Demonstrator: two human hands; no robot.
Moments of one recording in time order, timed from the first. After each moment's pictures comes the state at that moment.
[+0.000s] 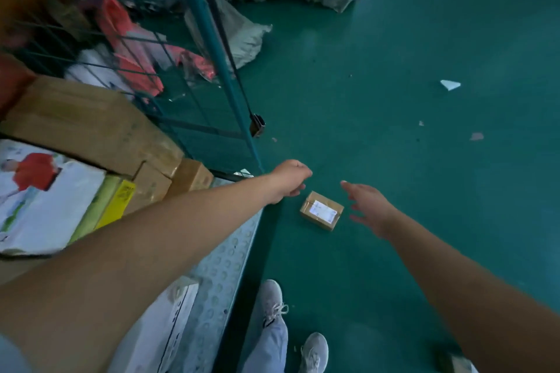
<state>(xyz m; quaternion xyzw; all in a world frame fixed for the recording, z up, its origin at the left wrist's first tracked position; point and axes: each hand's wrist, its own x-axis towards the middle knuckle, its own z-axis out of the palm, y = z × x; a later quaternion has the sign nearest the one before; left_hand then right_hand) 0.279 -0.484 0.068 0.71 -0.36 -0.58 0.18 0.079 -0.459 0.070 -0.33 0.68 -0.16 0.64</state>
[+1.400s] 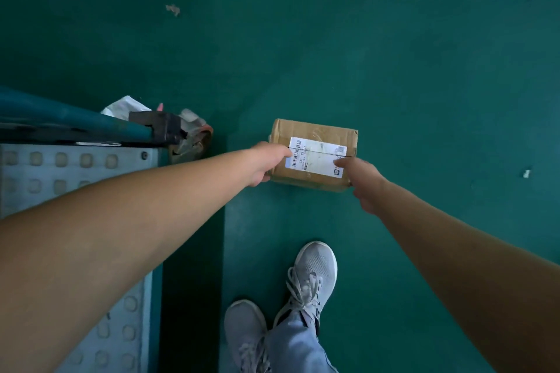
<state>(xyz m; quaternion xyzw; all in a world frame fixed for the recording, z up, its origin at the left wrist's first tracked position) 0.244 -0.632 -0.619 0.74 -0.25 -0.62 -0.06 0.045 -0.579 -0.631 -0.10 0.76 -0.09 0.63</state>
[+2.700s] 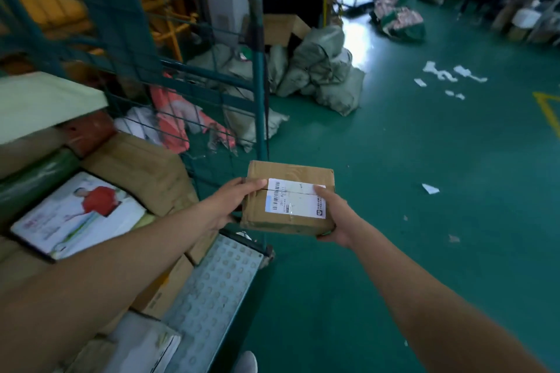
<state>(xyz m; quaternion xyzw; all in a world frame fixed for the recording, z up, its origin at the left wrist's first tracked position) 0.390 -0.410 0.287 0.68 -0.28 -0.57 0.35 0.146 -0.476 0.254 -0.33 0.59 -0.20 0.71</state>
